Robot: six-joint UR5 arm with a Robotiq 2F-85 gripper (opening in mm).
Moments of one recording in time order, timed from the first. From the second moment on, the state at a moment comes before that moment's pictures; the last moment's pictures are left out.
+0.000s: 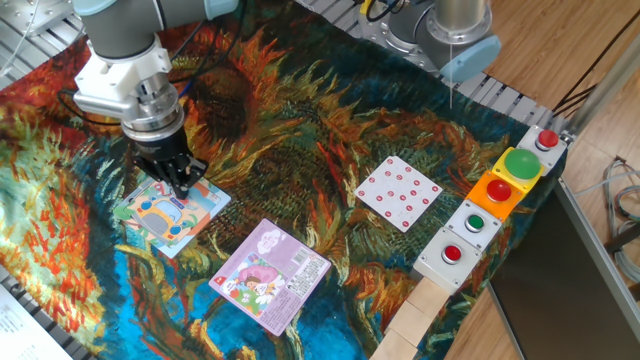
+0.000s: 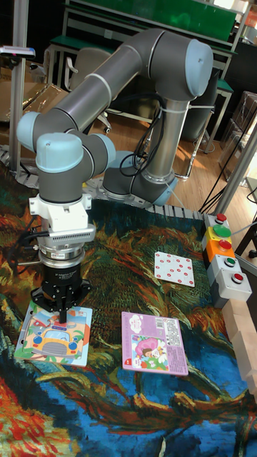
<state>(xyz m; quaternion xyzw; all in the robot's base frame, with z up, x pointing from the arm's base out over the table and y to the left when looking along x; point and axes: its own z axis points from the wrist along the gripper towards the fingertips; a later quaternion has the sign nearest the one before) 0.612 -0.092 0.013 -0.19 0.98 0.07 0.08</state>
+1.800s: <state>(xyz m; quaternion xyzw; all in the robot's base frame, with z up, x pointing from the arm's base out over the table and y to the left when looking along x) 0.611 -0.099 0.009 -0.20 0.97 0.07 0.08</state>
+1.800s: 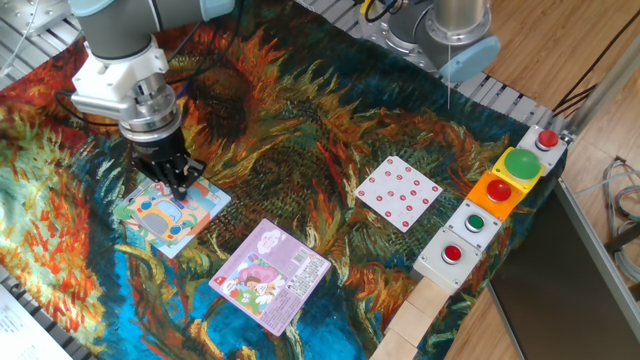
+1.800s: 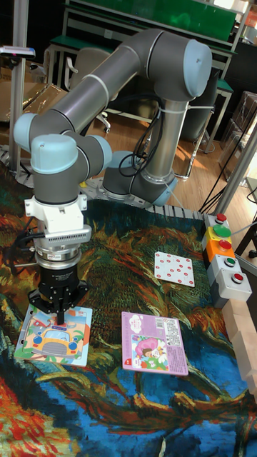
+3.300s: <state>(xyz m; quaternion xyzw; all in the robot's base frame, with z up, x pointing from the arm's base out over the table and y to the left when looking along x) 0.617 -0.091 0.012 -0.20 0.97 0.08 0.09</state>
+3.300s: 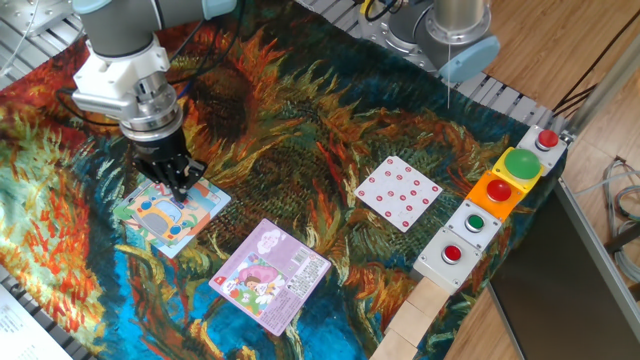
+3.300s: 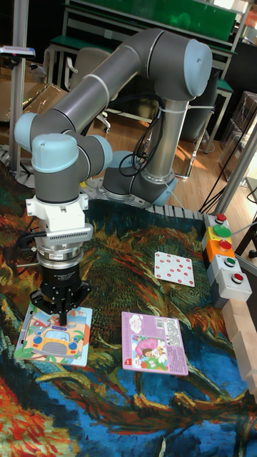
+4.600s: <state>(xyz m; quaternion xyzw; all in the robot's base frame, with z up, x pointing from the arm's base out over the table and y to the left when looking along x) 0.616 -0.091 0.010 -0.21 0.97 0.08 0.10</state>
